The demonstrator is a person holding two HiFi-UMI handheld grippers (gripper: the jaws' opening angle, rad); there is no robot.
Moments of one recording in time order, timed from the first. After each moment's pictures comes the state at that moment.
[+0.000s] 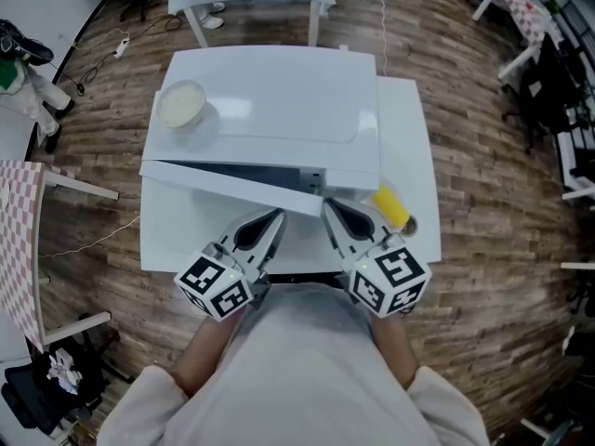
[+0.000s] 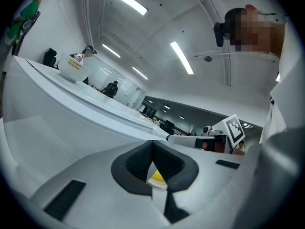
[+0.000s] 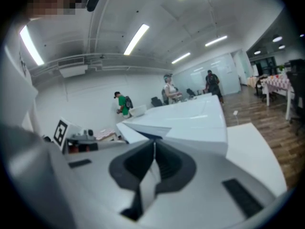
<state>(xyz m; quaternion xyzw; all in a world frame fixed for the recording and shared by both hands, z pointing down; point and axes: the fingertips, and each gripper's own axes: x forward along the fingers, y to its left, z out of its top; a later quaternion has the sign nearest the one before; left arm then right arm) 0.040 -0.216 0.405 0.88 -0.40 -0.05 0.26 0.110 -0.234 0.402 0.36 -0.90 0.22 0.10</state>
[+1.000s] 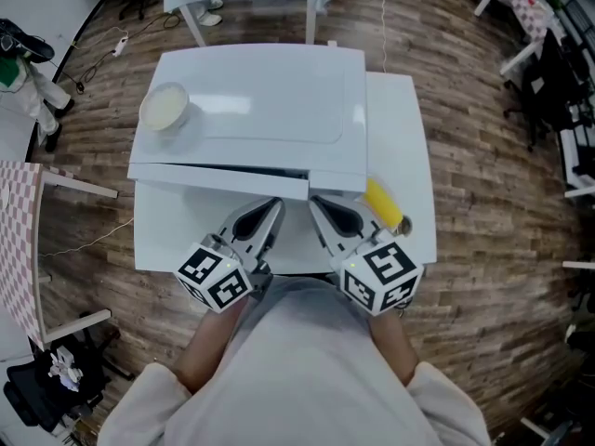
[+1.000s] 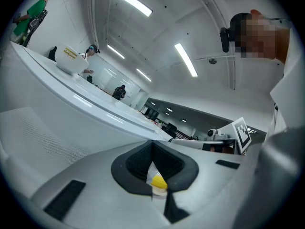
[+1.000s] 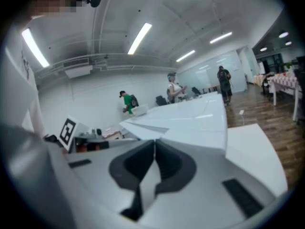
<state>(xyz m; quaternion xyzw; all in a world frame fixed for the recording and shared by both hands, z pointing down) 0.059 -0.242 0.410 0.86 -0.42 -0.06 0.28 0.110 -0.243 0.404 0.33 -0.91 0.22 0.10</state>
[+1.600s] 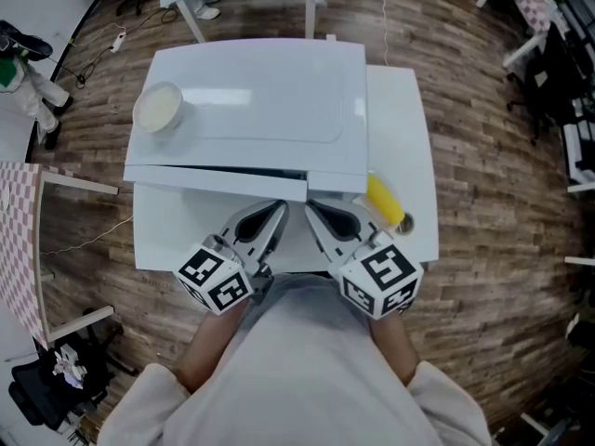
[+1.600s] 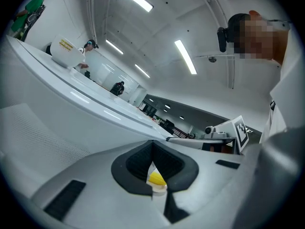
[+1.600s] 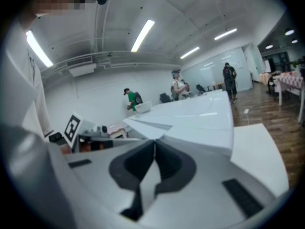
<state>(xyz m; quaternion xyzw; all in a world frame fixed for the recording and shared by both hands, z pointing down) 0.070 -0.242 0.414 0.87 -0.40 -0.05 0.29 0.105 -0.239 0.406 0.30 -0.92 0.22 0.12</state>
